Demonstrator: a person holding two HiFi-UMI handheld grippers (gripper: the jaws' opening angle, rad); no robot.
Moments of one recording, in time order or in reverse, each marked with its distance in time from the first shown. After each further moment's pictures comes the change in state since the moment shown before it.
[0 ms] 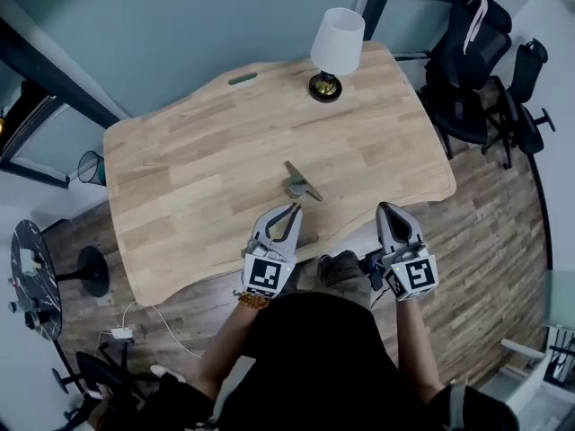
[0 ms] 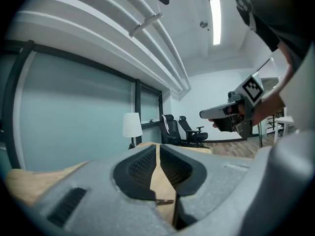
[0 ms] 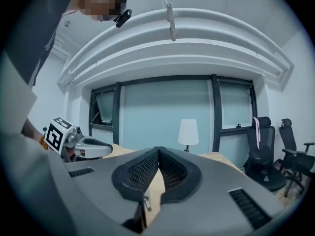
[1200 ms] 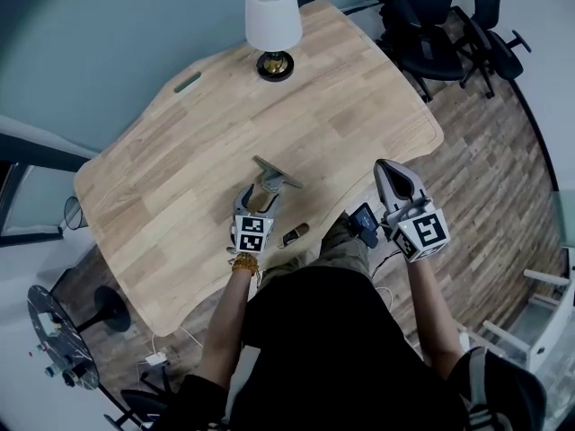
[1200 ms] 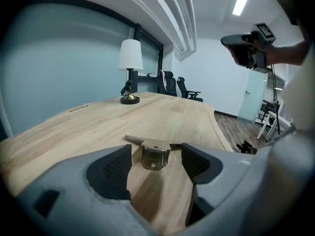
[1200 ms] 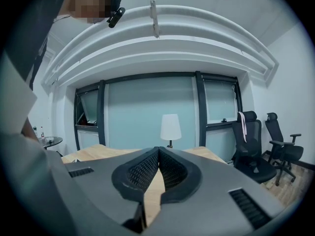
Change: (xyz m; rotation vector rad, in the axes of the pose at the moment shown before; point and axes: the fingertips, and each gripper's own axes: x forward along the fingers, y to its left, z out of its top) left arm 0.084 0.025 -0.238 -0.096 0.500 -0.112; right arm 0.010 -0.076 -0.017 0.077 -0.001 -0.139
